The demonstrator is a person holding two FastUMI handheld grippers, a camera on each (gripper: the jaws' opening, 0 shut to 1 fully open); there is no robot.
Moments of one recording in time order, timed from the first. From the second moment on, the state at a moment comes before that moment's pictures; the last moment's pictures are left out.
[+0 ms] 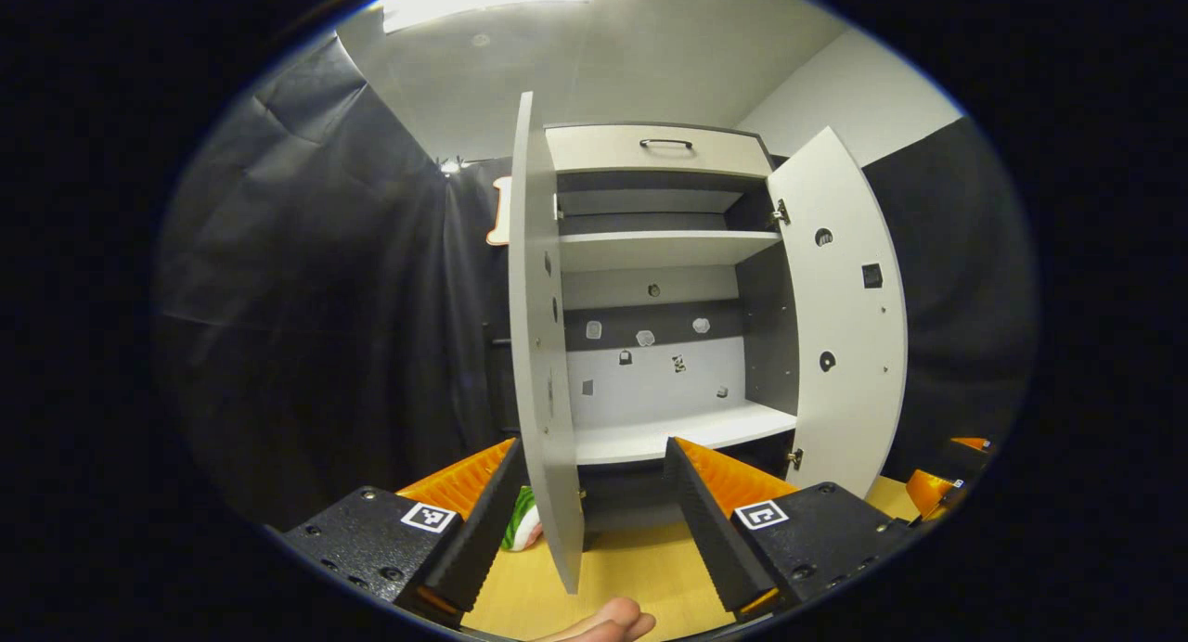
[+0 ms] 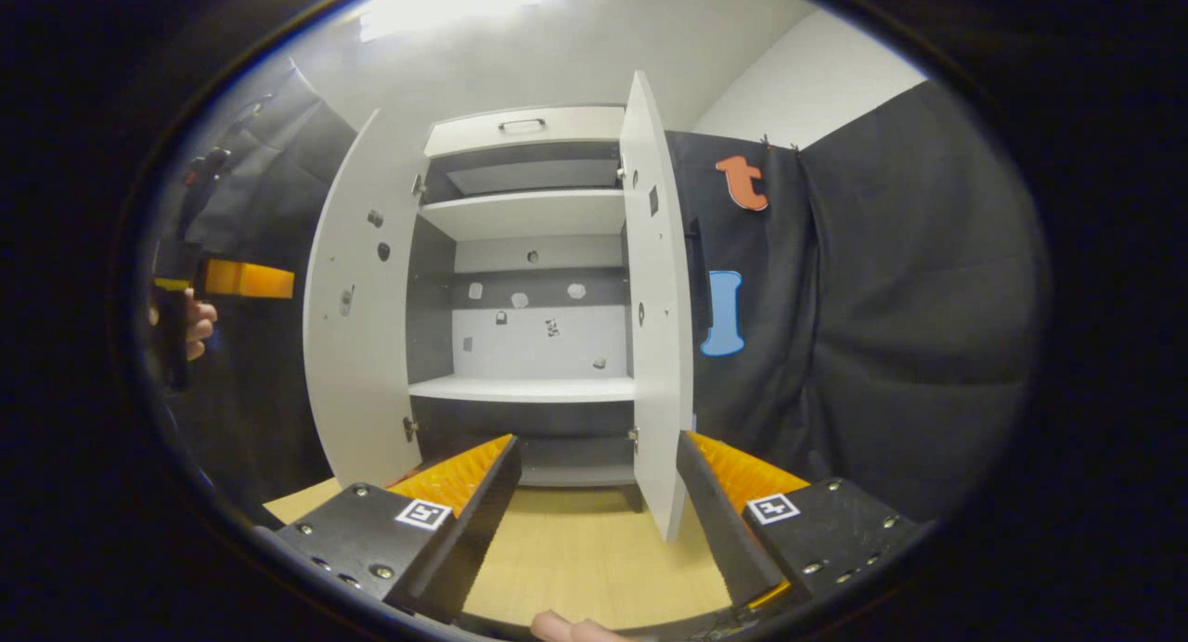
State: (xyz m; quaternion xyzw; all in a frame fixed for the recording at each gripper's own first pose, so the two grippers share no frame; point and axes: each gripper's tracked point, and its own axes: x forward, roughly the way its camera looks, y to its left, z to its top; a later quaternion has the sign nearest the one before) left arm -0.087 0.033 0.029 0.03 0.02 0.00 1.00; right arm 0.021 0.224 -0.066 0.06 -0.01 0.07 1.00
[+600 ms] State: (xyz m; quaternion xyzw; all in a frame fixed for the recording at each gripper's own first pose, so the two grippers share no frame) left arm -0.107 -0.004 -0.003 -0.03 0.01 -0.02 1.00; right arm 0.023 0.236 -0.022 0.05 -0.04 0.08 0.99
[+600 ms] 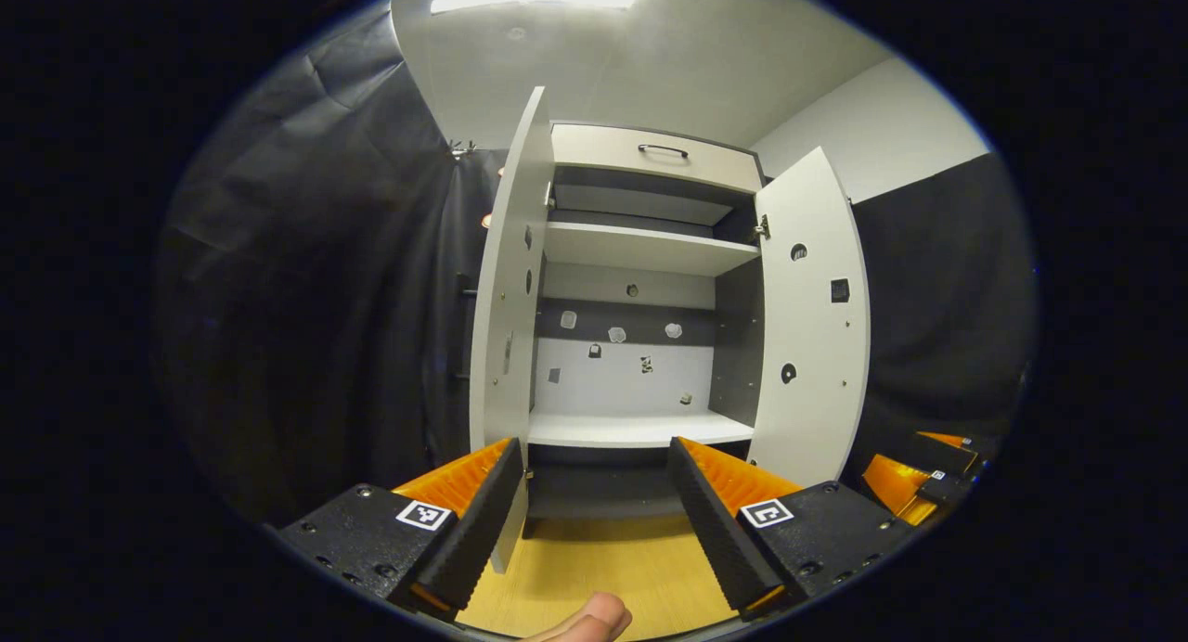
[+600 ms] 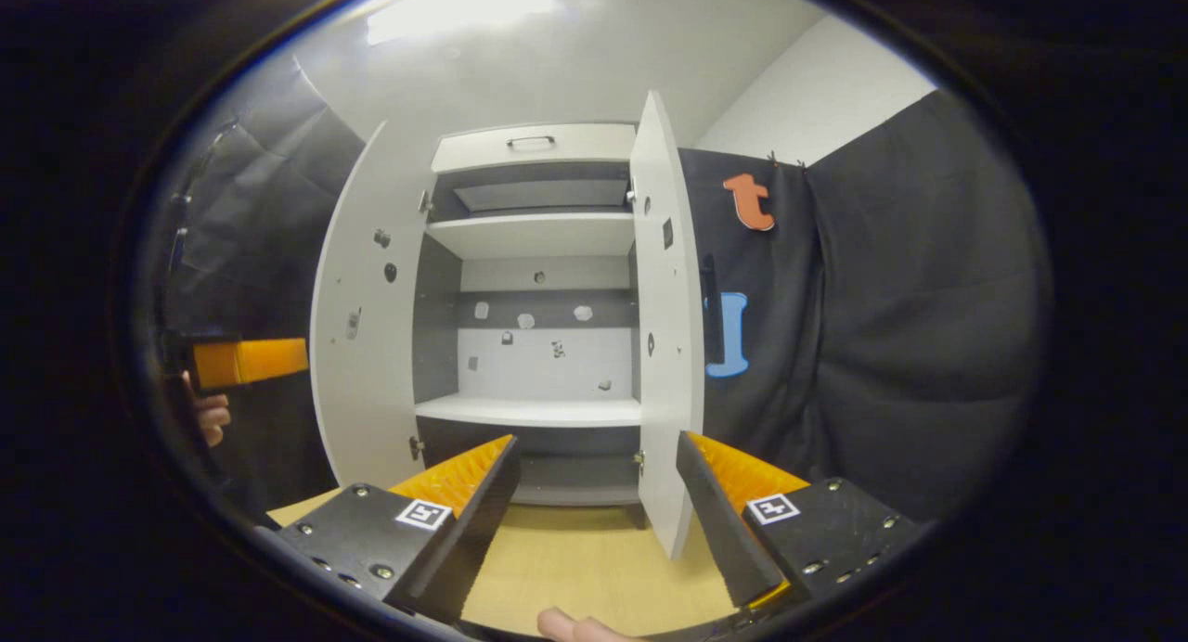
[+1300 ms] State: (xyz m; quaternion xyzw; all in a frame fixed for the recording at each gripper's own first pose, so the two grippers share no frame) left arm -0.113 -0.024 -0.021 -0.02 0.02 -0.04 1.00; right arm 0.019 0.258 -0.013 0.05 -0.05 0.10 0.99
